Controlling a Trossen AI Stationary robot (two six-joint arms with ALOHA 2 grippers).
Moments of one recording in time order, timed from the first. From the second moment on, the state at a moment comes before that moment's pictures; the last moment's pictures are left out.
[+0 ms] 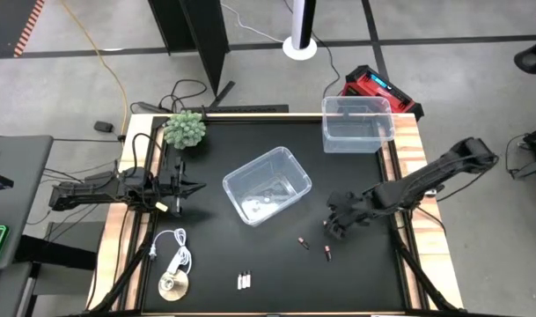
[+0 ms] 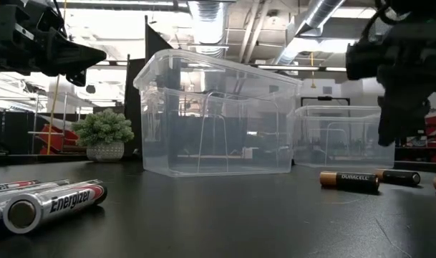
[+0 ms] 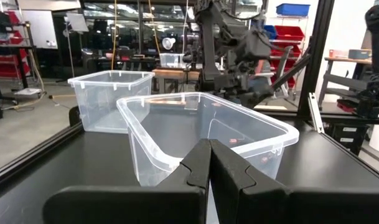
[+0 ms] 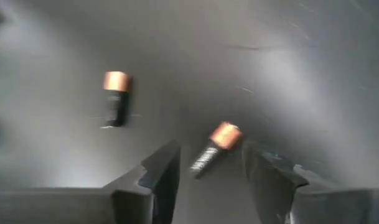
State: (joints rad) left arm 0.05 0.01 0.01 0.07 -0.04 -0.01; right arm 0.38 1.24 0.64 -0.49 0.16 0.99
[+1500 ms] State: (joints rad) left arm 0.05 0.01 0.01 0.07 -0.04 -0.04; right arm 0.44 1.59 0.79 -0.61 0.24 1.15
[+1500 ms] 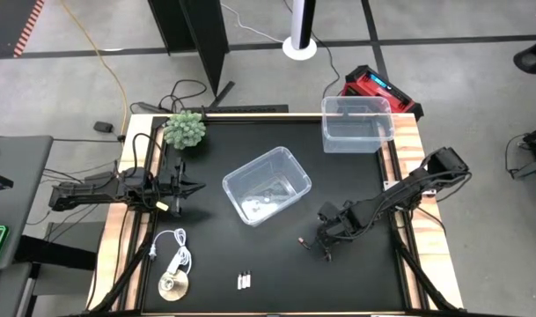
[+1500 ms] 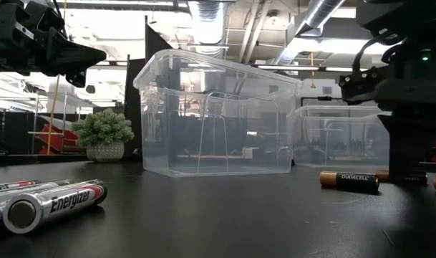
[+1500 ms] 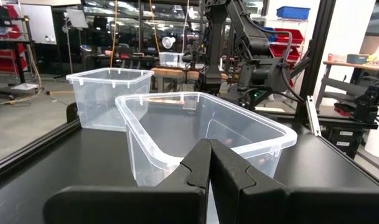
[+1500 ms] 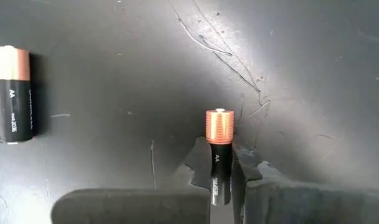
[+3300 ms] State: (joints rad) left arm 0.05 0.01 0.01 0.08 -0.04 -0.04; right arm -0.01 0.96 0.79 -0.62 0.84 0.50
